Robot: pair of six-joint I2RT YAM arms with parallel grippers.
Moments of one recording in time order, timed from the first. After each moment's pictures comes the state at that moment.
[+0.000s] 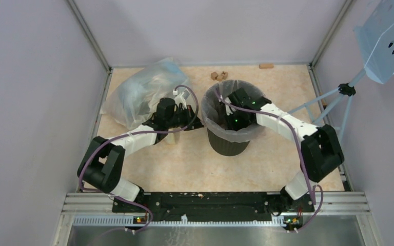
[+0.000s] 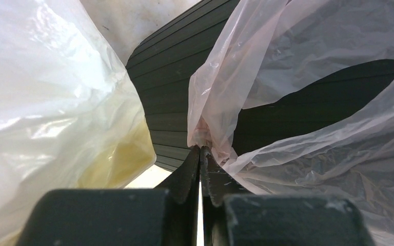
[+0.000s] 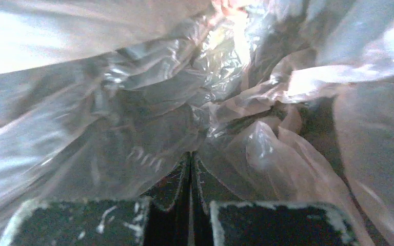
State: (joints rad) left arm -0.47 1.50 0.78 0.26 0.55 -0.68; right arm 0.59 1.64 1.21 -0.78 -0.18 0.10
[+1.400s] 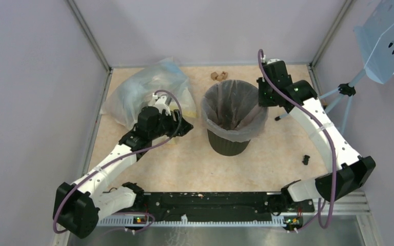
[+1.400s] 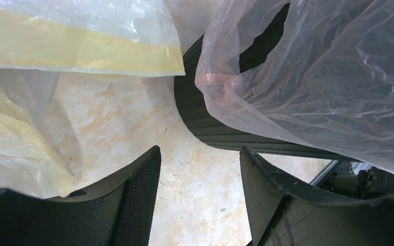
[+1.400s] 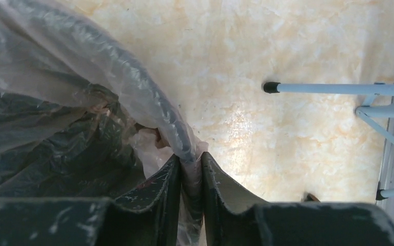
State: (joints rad) left arm -0.47 1.05 0.70 -0.09 0.27 -0.54; right arm 0.44 1.37 1.55 -1.01 0.29 0.27
